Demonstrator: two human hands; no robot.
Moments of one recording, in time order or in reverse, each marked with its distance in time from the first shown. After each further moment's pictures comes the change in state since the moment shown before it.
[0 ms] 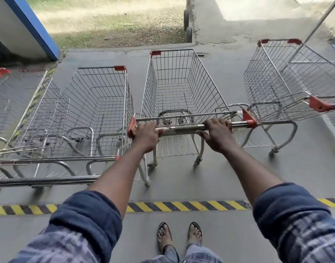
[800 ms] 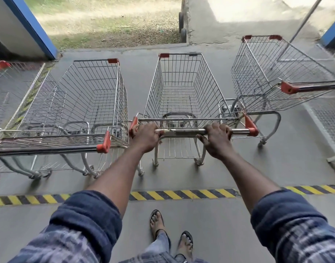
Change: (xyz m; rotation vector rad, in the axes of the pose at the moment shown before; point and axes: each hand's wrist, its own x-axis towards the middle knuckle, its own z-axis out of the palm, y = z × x) left_hand -0.099 0.037 0.042 -0.018 0.020 0.105; right_hand -0.131 0.036 -0.004 0.052 0.020 0.090
